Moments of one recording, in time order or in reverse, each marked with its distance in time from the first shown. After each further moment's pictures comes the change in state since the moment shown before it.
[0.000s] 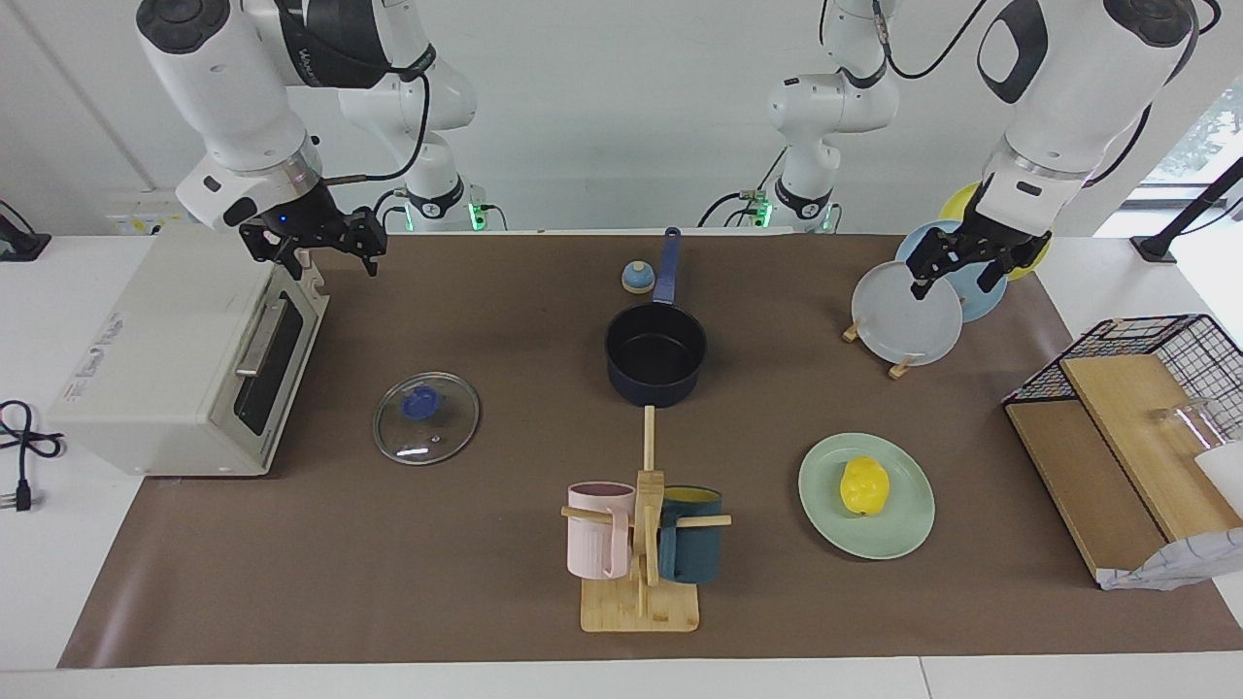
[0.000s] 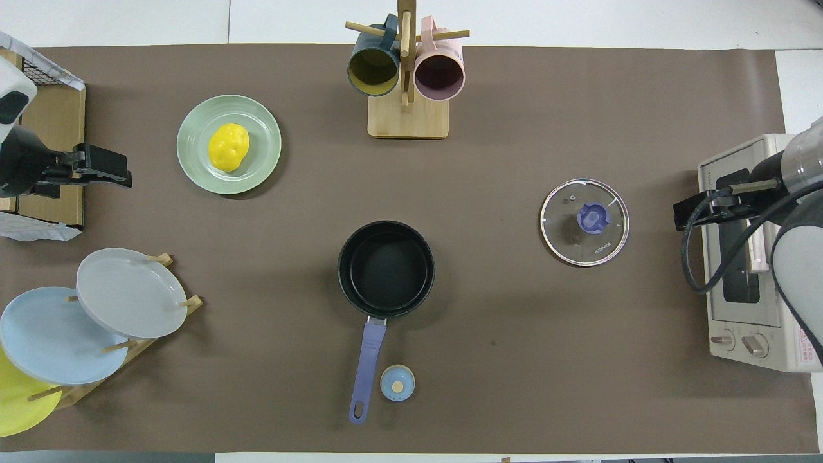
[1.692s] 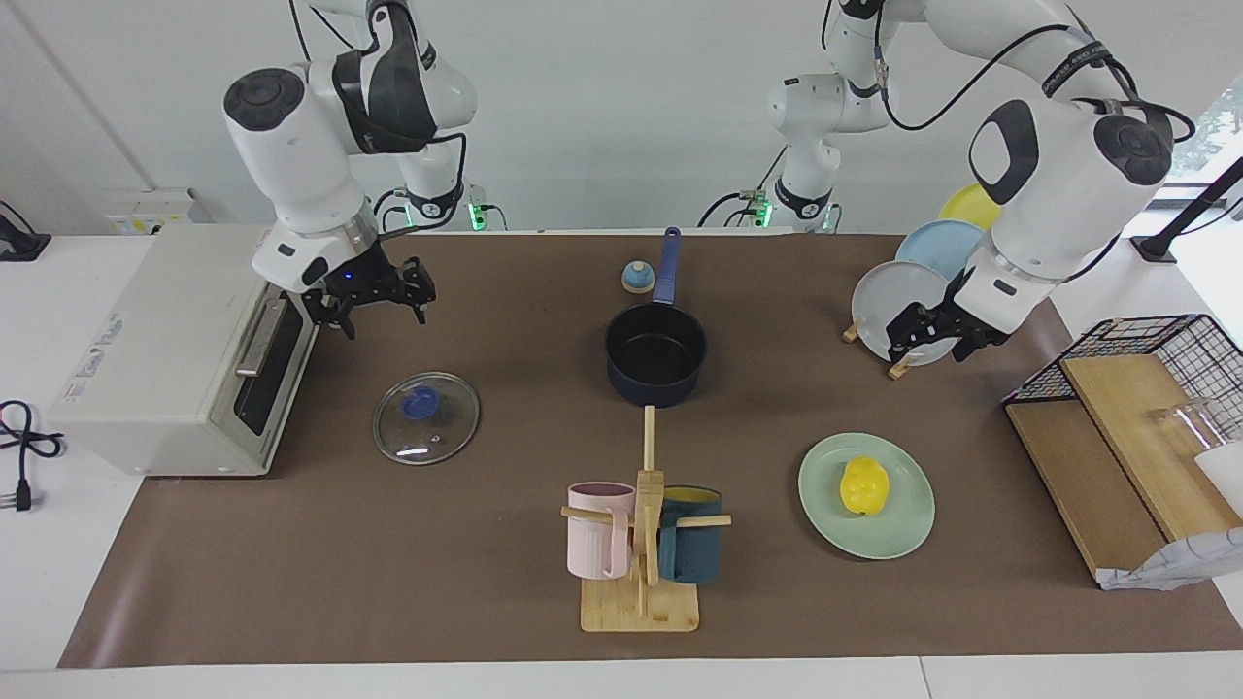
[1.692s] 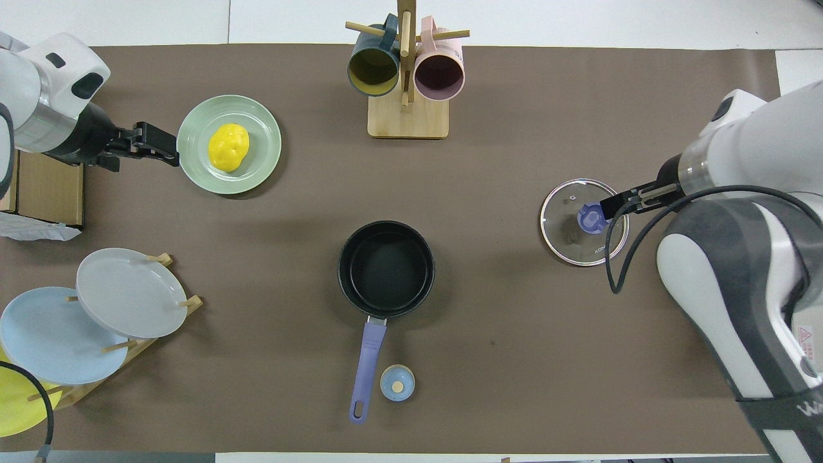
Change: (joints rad) left arm 0.000 0.231 0.002 0.076 -0.064 0.100 0.097; right arm 0.067 0.064 0.012 -0.192 0.048 0.359 -0.115
